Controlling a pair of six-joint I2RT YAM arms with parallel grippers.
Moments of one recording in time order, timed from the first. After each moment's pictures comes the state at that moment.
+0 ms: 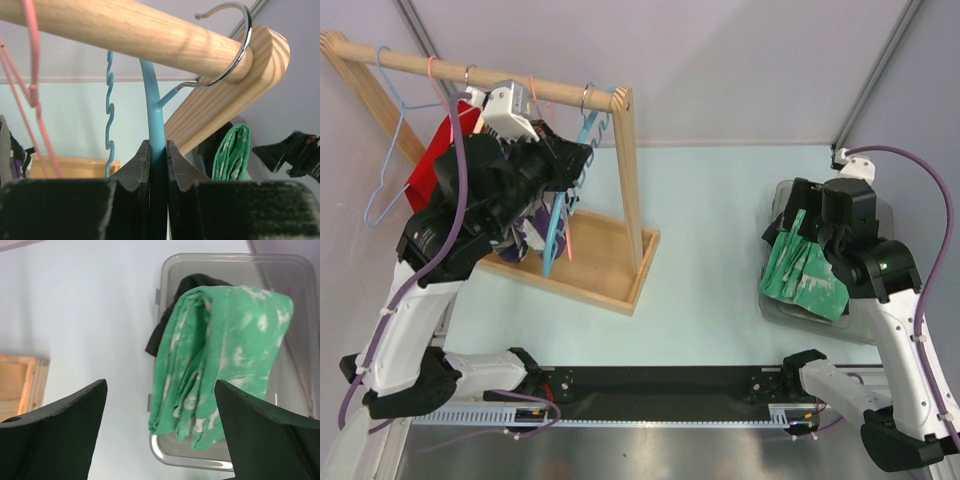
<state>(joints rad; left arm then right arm) -0.75 1.19 1.90 -0.78 -0.30 -0.44 0.26 0.95 1.36 -0.95 0.40 0.30</state>
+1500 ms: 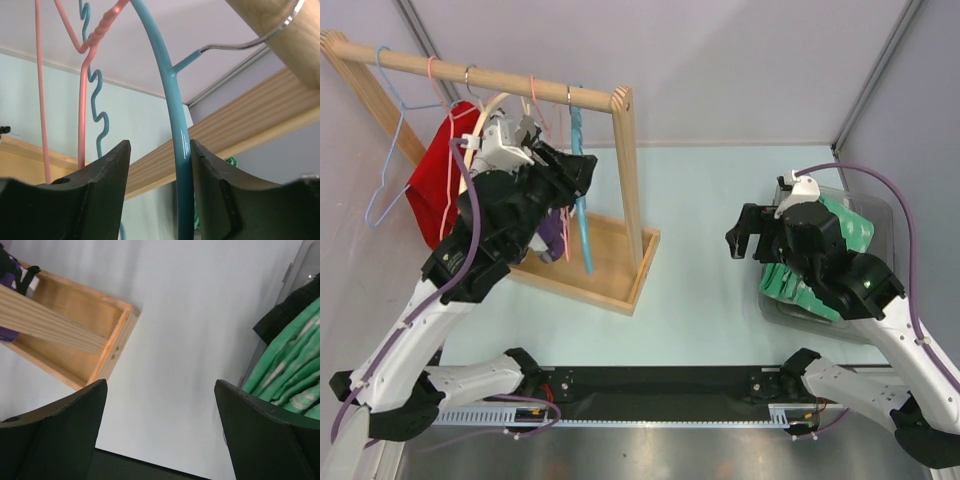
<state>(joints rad) -0.74 1.03 1.49 -0.49 -0.44 -0.69 0.67 0.90 1.27 -0.88 0.32 0.47</state>
